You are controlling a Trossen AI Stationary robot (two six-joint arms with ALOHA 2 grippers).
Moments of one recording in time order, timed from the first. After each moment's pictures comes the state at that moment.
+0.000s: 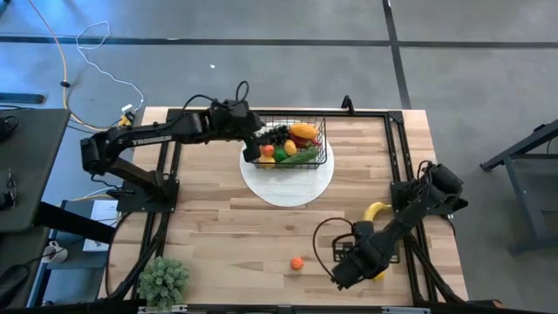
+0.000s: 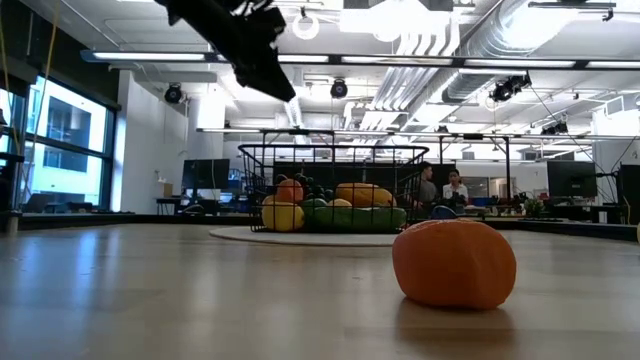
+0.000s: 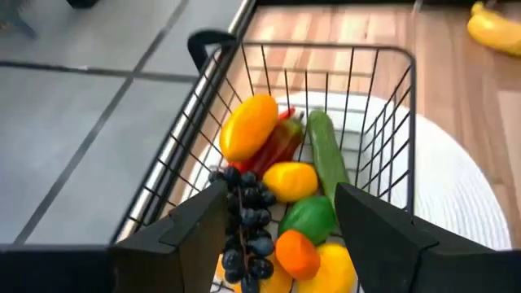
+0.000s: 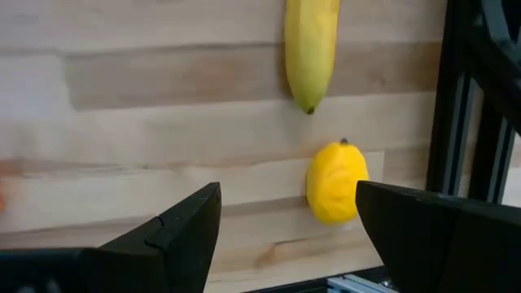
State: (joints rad) left arm 0.49 1.39 1.10 -0.34 -0.05 0.22; right arm 0.73 1.84 1.55 -1.46 -0.08 2.31
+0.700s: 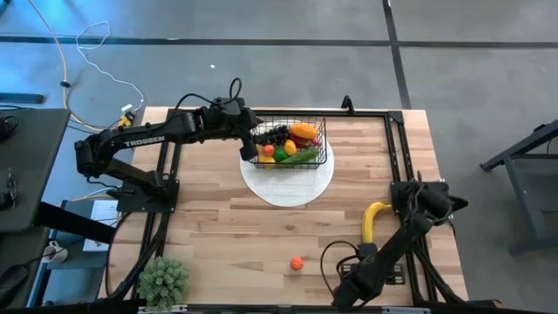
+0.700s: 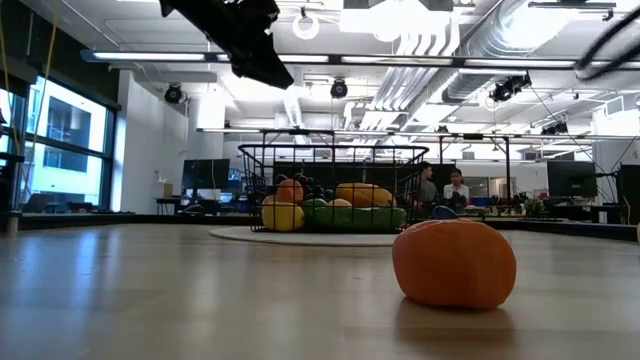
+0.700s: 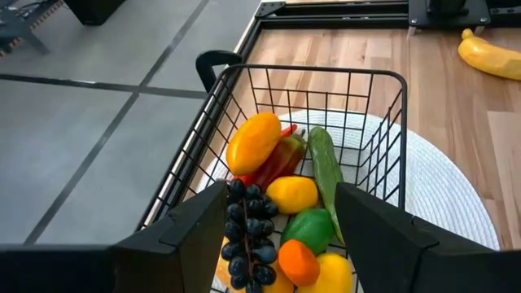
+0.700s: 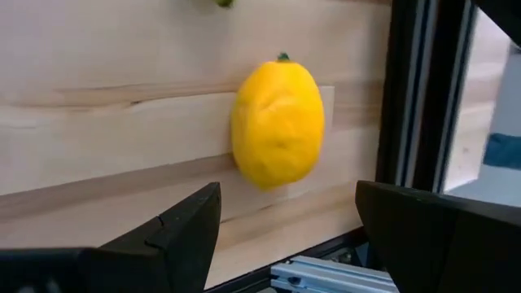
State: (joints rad) left arm 0.49 1.33 1.10 -0.34 -0.05 0.21; right arm 0.84 2.04 1.55 -1.40 -0.34 2.37
